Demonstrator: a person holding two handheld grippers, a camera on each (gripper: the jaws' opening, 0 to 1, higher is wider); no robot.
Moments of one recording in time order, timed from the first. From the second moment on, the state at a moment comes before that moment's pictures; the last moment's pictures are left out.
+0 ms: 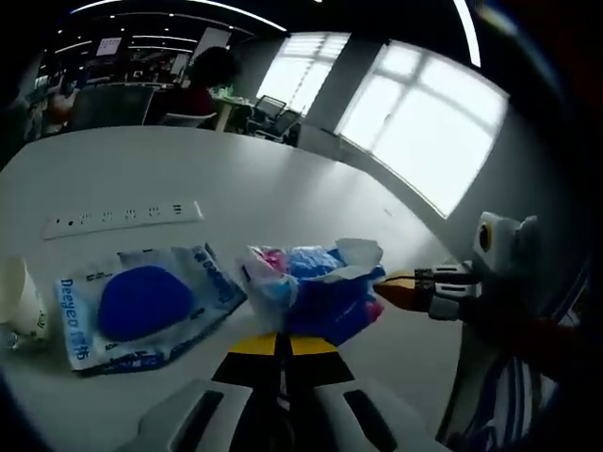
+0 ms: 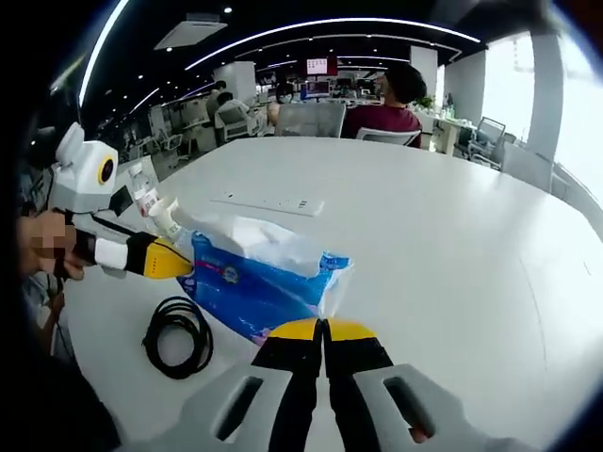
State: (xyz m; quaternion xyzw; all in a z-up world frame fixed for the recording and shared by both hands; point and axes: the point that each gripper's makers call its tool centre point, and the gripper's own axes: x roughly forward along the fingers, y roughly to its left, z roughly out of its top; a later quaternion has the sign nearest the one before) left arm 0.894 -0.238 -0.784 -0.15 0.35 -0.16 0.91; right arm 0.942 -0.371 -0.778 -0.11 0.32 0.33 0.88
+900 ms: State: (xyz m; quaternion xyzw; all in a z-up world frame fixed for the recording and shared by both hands) left arm 0.939 -0.260 -0.815 -0.14 0.36 -0.18 0.90; right arm 1.004 -0.385 -0.804 -0.15 0.28 0.28 0.90
